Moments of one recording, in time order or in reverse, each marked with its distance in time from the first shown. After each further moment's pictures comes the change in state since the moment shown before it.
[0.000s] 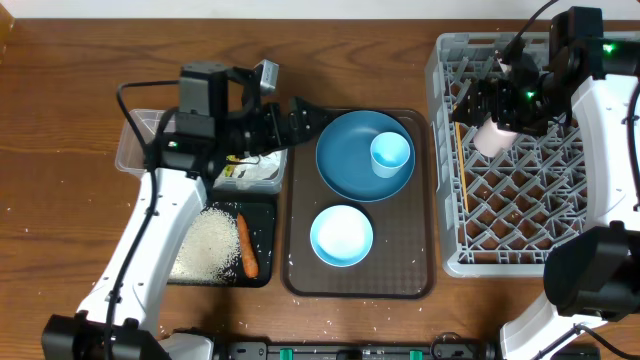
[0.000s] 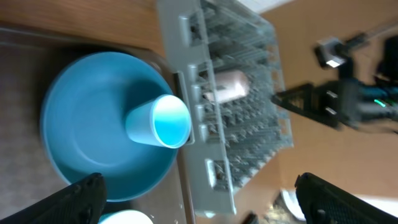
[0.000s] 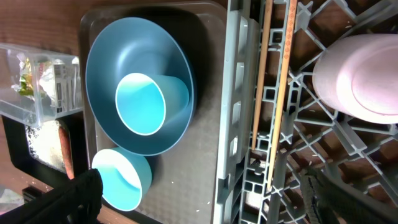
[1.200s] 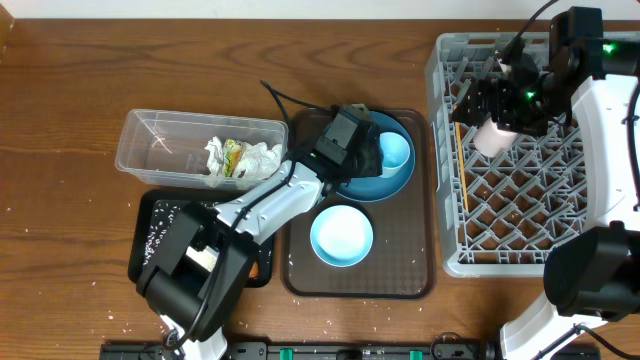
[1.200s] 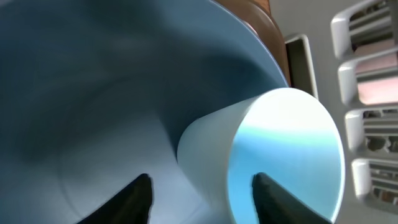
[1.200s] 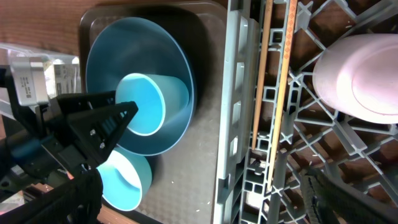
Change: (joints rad) left arm -0.429 0.414 0.000 0.257 -0.642 -0.068; right arm 0.000 0.000 0.000 0.000 0.000 0.000
